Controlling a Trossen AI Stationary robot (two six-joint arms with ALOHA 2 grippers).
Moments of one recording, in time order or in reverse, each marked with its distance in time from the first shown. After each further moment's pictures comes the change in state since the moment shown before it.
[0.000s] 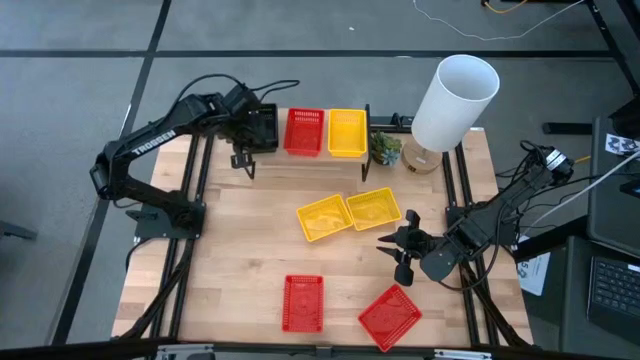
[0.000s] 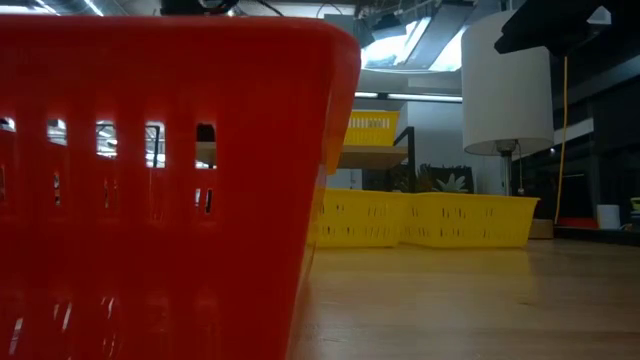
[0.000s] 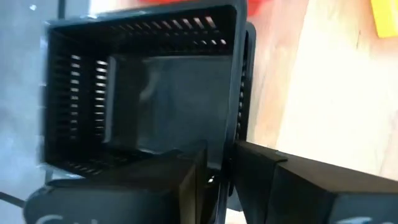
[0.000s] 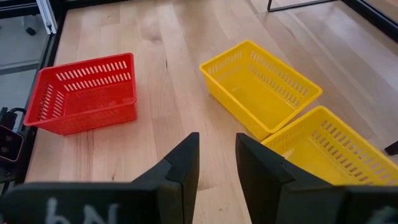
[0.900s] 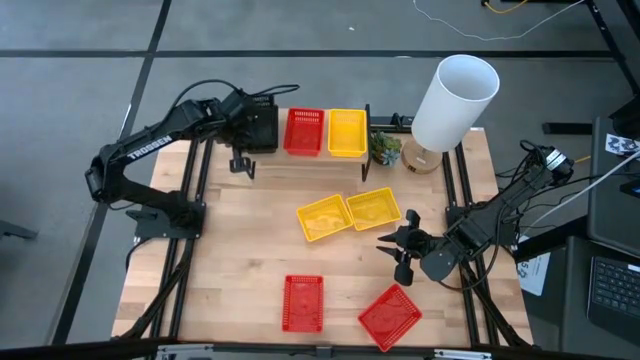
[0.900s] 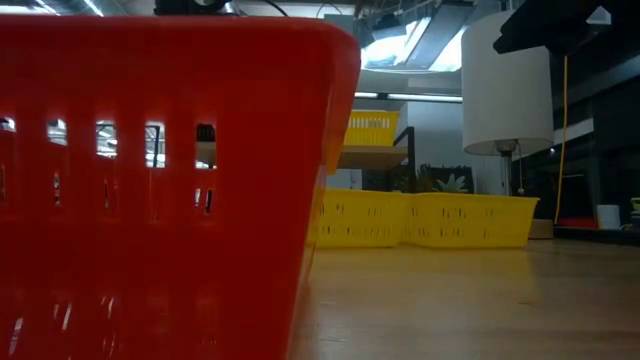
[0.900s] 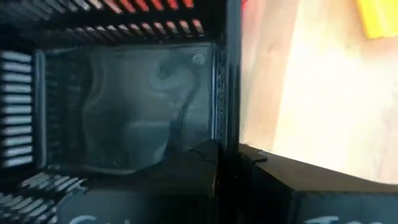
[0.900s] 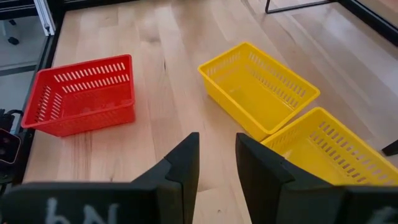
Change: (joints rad) left arm -0.027 -0.051 -0.063 0.046 0.004 0.010; right arm 0.000 0.000 0.000 0.001 0.010 0.000
